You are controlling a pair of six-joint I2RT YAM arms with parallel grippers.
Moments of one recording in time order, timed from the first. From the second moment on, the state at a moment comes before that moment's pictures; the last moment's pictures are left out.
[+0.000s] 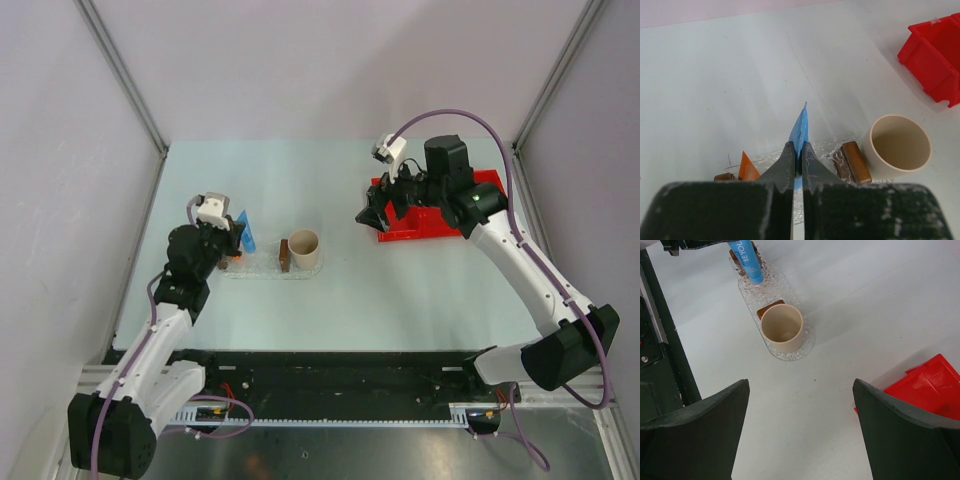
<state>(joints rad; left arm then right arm) -0.15 0.86 0.53 0.13 0.17 -0.03 0.46 1.37 1.44 -0.57 -0.59 -0.26</state>
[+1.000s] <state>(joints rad) -0.14 0.87 0.52 0.14 0.18 -0.03 0.45 1.37 1.43 -0.57 -0.60 -0.26</state>
